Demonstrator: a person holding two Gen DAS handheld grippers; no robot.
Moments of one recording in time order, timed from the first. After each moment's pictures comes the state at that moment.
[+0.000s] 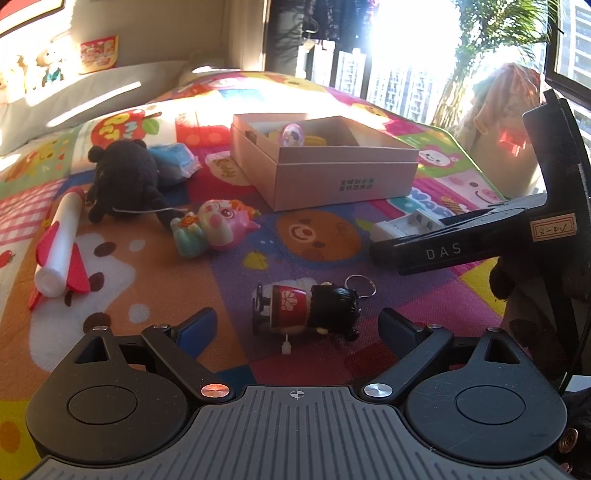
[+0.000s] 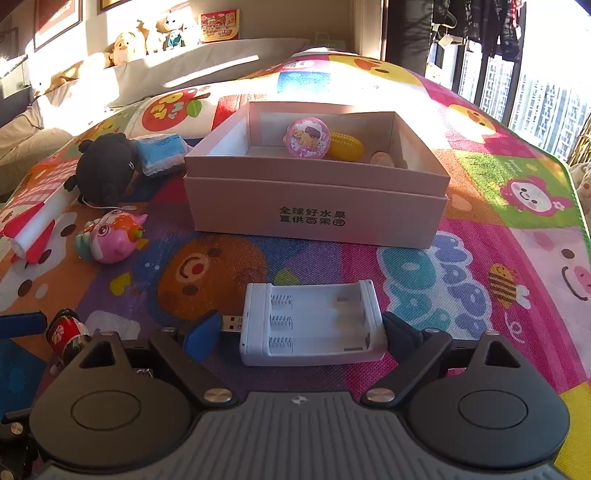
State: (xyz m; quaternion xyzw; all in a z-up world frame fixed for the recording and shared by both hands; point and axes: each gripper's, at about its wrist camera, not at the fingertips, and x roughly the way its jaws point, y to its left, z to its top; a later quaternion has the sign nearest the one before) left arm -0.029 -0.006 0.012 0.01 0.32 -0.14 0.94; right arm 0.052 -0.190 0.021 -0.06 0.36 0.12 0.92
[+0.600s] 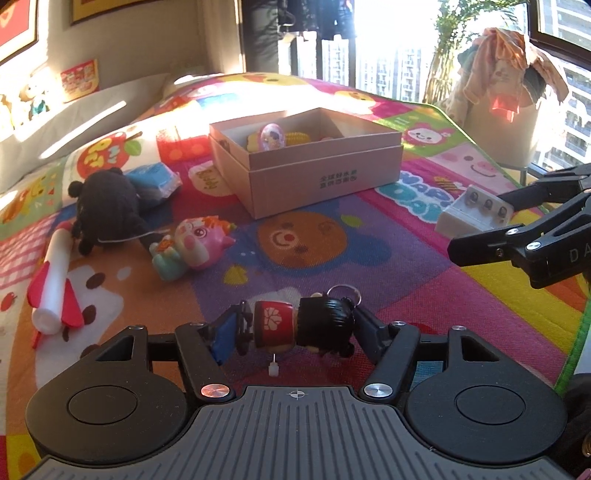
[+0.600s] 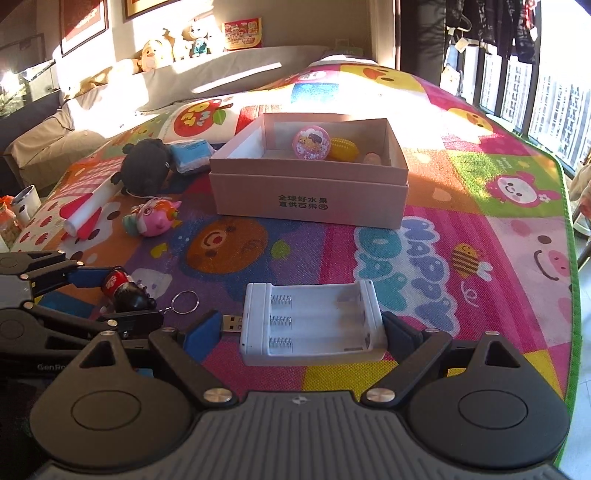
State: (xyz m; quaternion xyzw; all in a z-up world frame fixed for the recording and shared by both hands) left arm -0.030 -0.032 0.018 0.07 0.32 -0.14 0.93; right arm -0.007 -0.236 0.053 -0.05 0.35 0.17 0.92
